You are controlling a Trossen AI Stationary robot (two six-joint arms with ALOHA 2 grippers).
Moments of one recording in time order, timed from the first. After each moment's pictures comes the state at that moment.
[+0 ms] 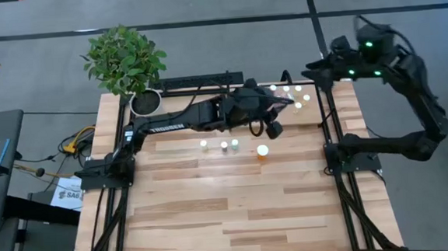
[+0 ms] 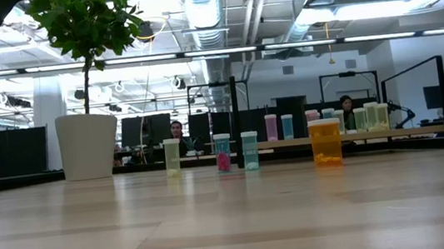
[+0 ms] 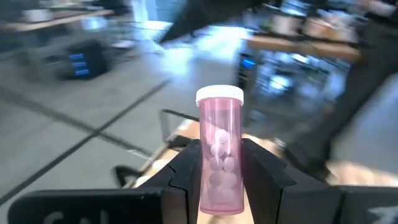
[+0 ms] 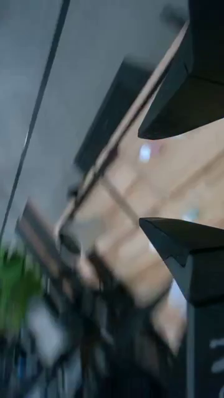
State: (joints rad) left arm 0.01 2.15 2.36 -0.46 -0.45 -0.10; right arm -0.83 1.03 1.59 -1.05 -0.26 0.20
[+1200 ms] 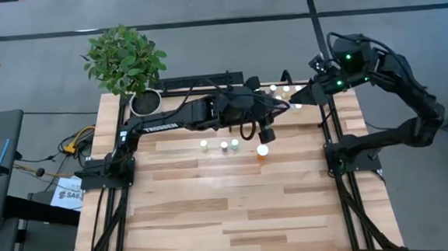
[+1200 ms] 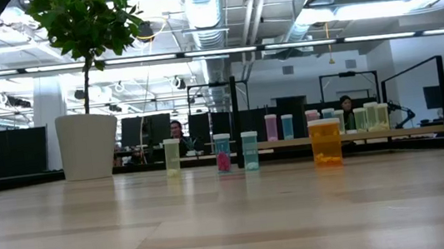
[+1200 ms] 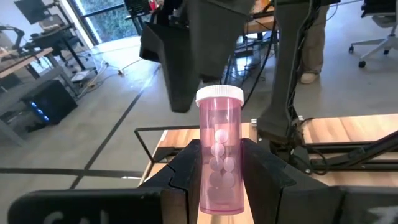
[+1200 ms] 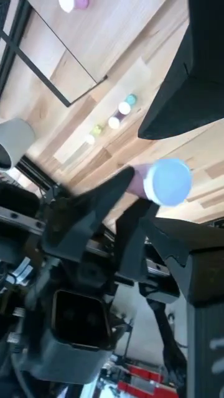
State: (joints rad) left arm 0.02 2.10 2.36 -0.51 -0.25 0.19; right arm -0.50 1.09 1.66 -1.11 -0.47 0.59
